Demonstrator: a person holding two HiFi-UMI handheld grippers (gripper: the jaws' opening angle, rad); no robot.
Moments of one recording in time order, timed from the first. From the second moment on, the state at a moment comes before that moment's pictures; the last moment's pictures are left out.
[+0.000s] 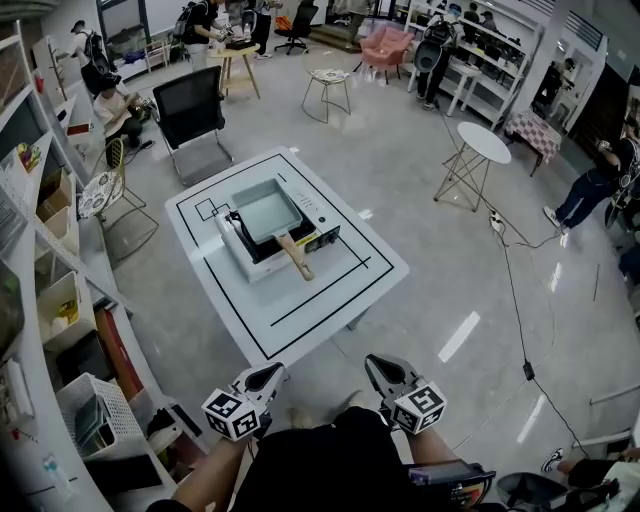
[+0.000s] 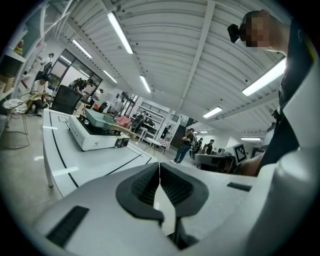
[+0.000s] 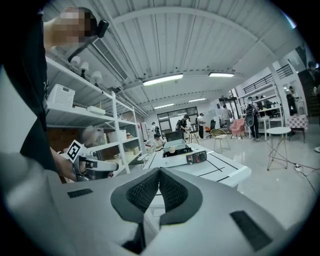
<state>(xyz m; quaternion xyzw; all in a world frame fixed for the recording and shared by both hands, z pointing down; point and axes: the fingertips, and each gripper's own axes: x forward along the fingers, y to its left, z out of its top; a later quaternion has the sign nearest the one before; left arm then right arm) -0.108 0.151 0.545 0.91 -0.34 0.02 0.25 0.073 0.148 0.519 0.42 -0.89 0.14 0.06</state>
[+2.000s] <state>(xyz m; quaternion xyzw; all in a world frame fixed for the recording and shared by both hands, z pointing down) -0.107 -0.013 0.552 0.85 -0.45 0.03 0.28 0.060 -0.057 0.540 0.31 -0.93 0.18 0.05</state>
